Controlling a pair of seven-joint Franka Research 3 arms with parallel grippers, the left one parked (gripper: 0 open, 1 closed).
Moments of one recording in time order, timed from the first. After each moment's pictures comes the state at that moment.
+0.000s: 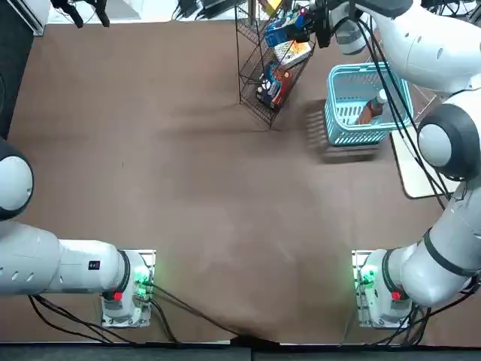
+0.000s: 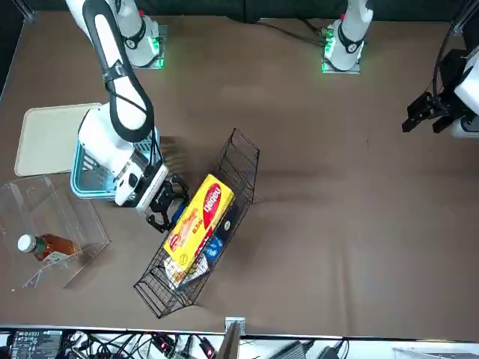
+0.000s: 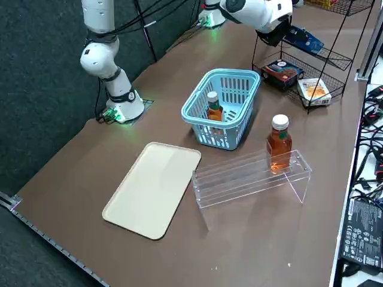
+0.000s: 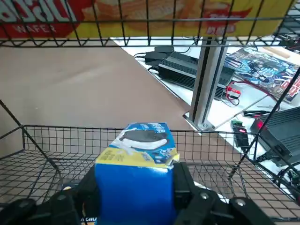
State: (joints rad) arm 0.42 0.43 -0.04 -1.75 1.30 2.65 -1.64
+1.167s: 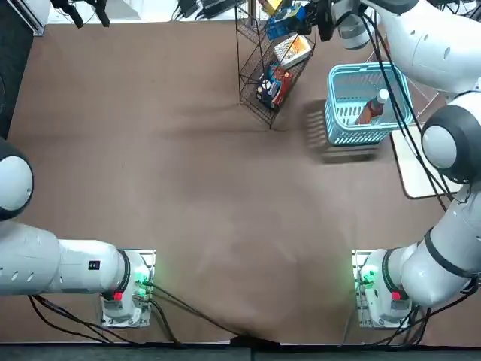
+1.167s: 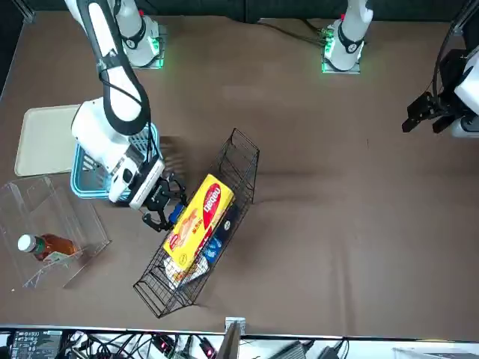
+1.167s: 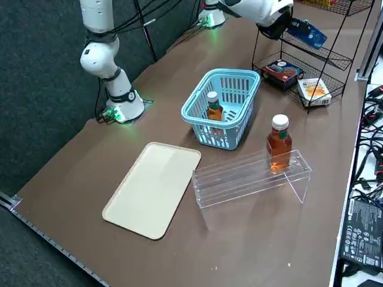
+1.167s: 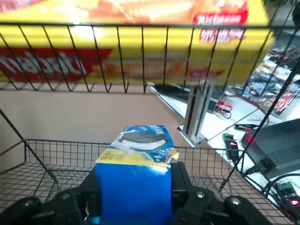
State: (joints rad) arm 0.42 0.40 -0.04 -1.74 1.30 2.65 -1.64
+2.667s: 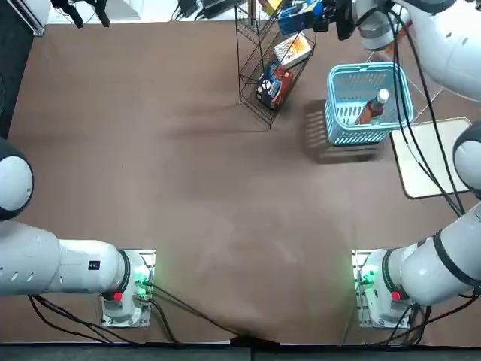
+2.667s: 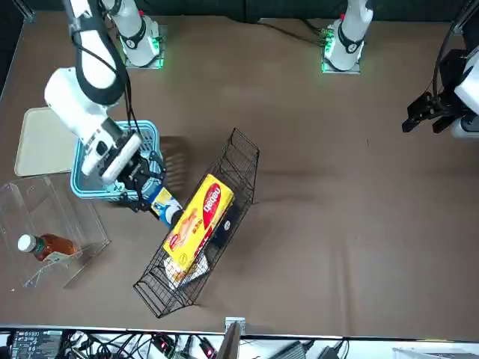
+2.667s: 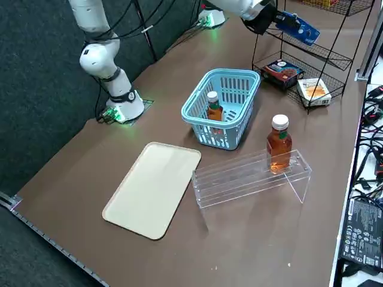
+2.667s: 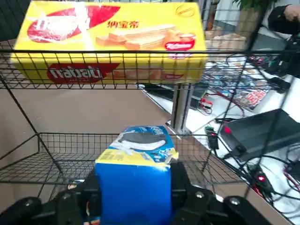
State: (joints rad) arm 0.38 0.19 -0.05 -1.94 1.30 2.66 -1.65
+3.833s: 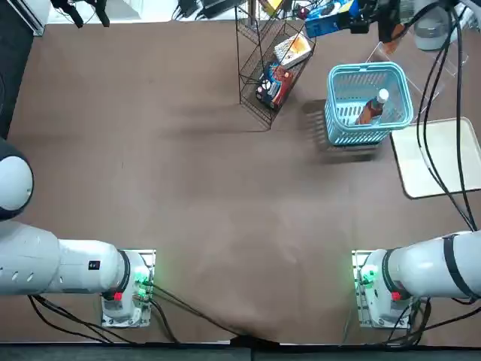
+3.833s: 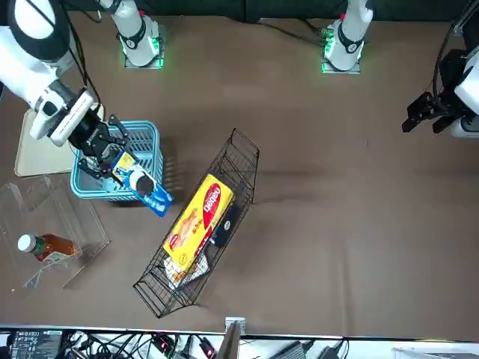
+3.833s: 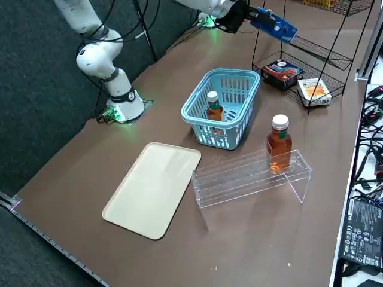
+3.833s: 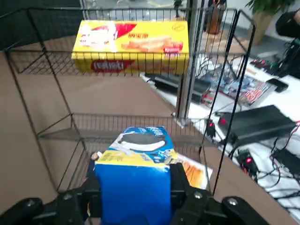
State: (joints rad) arm 0.18 -0.07 -0.06 -2.13 1.16 2.39 -1.65
